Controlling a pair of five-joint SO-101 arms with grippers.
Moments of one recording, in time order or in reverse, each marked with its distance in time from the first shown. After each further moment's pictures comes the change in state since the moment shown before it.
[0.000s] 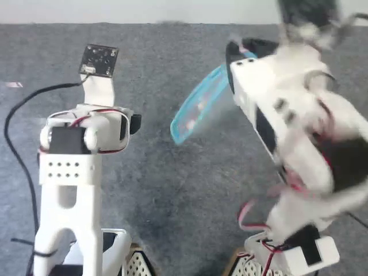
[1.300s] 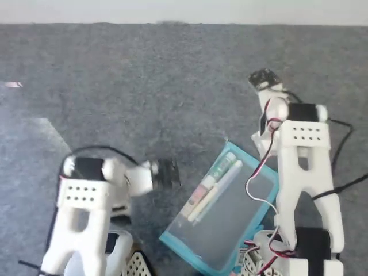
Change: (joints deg) left arm 4.9 -13.6 32.4 17.3 -70.3; right arm 21.5 -6.5 90.1 -18.6 22.1
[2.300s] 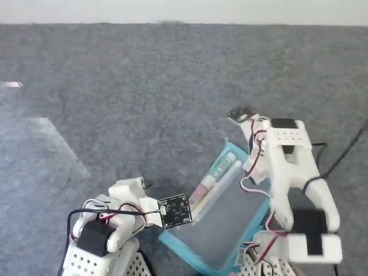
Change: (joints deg) left arm 14.9 -50.5 26.8 -10.8 16.4; right arm -1.9 11.7 13.5 -8.4 10.8
